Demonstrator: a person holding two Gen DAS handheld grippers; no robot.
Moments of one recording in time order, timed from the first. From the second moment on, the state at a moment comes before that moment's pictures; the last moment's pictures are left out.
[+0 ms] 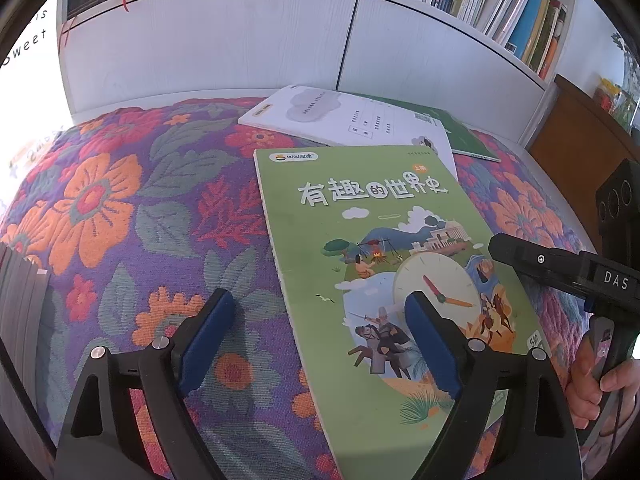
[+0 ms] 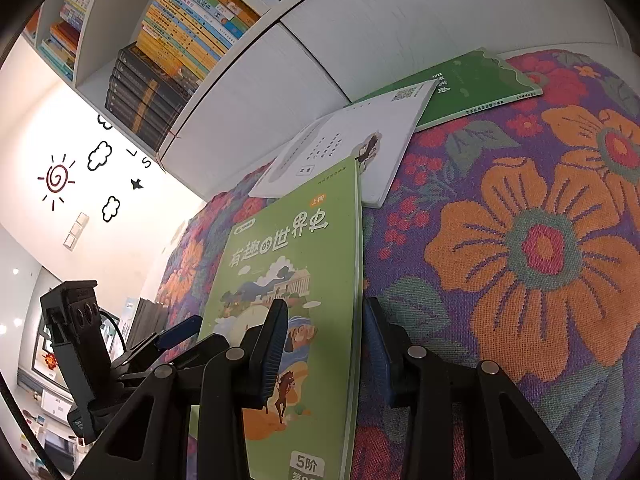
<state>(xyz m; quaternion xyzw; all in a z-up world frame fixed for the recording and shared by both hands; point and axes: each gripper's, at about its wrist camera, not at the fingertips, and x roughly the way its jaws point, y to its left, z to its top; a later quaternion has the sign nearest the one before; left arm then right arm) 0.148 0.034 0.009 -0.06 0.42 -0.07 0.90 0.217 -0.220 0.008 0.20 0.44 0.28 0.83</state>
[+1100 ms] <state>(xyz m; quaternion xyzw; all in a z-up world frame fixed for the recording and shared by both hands) 0.142 0.045 0.015 -0.10 0.42 -0.12 0.89 0.217 -0.209 0.011 0.18 0.46 0.31 0.81</state>
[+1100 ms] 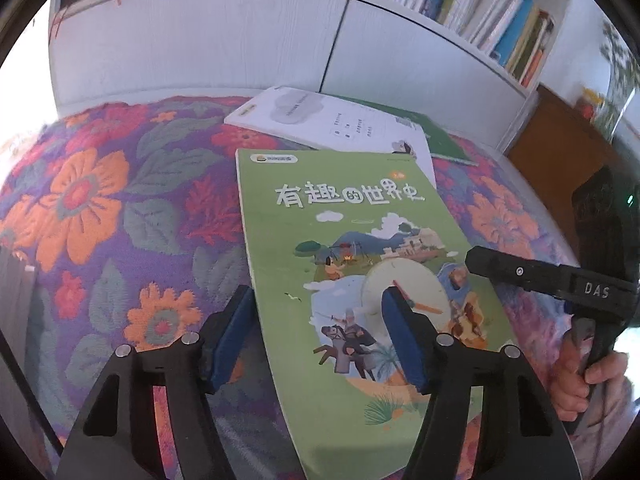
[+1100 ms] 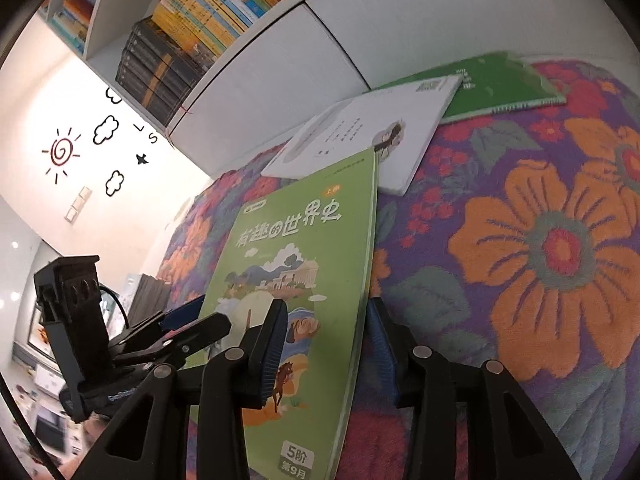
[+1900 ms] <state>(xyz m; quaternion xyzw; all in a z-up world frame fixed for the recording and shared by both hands) 0.078 0.098 0.106 -0.16 0.39 -0.15 0.89 0.134 -0.189 0.093 0.23 0.45 0.37 0.78</state>
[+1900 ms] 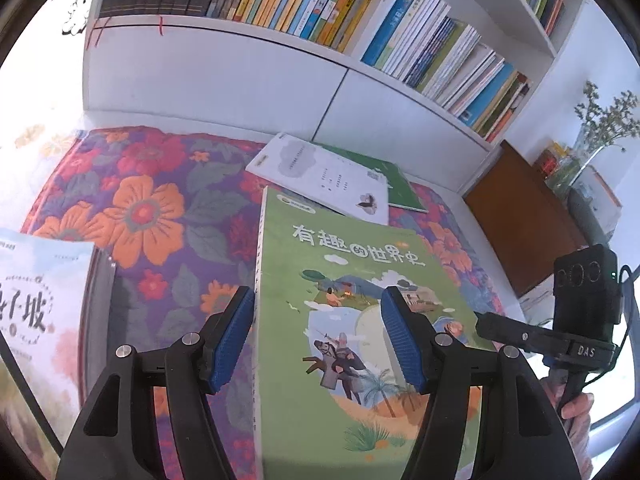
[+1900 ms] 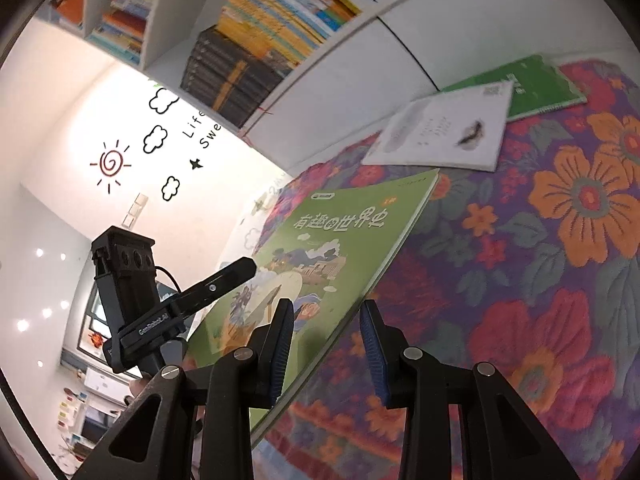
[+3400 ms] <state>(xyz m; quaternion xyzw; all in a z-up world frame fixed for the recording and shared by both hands) -0.015 0.253 0.183 -0.14 0.33 -0.09 0.93 0.075 -0.019 0.160 0.18 0.46 0.42 0.76</state>
